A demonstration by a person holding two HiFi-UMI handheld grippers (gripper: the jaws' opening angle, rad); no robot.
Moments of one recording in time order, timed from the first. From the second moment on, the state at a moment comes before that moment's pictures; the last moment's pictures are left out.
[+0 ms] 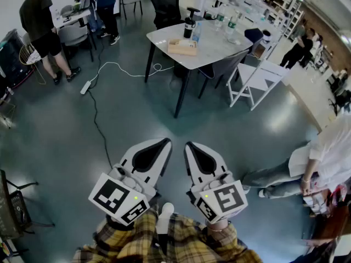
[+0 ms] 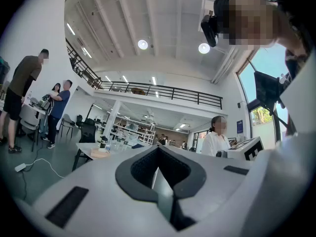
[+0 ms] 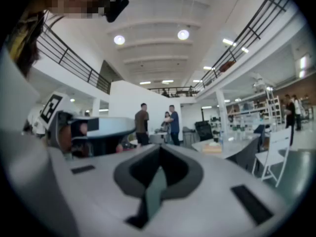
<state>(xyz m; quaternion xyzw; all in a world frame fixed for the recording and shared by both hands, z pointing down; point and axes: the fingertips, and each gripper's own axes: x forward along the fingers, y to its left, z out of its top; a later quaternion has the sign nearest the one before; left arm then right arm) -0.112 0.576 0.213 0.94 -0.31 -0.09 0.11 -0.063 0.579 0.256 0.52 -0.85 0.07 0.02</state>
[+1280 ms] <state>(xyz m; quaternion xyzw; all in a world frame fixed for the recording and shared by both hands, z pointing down) -0.081 0.565 0.233 0.93 -0.34 -0.08 0.11 -0.007 0.576 0.281 0.54 -0.84 0.09 0.02</state>
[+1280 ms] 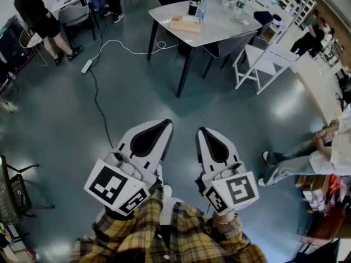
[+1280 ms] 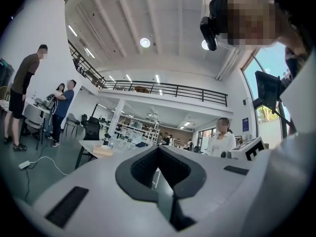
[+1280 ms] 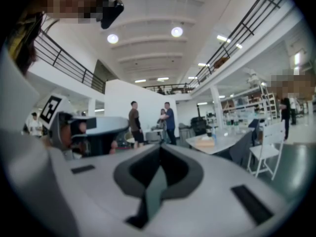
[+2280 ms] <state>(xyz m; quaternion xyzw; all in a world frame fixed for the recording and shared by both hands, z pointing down) -0.099 0.315 0.229 0.95 -0.30 -0.06 0.09 -0.033 0.326 0.279 0.57 -0.82 0.09 0.02</state>
